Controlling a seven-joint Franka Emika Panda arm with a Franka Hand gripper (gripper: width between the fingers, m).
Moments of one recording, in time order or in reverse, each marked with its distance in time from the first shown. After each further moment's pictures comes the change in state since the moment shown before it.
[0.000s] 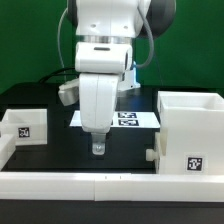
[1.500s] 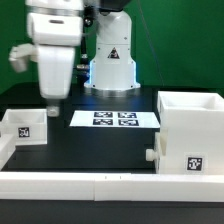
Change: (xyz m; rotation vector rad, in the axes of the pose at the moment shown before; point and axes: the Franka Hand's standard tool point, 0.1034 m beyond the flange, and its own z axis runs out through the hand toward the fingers) arm -0.109 -0.067 -0.046 0.141 -0.036 -0.288
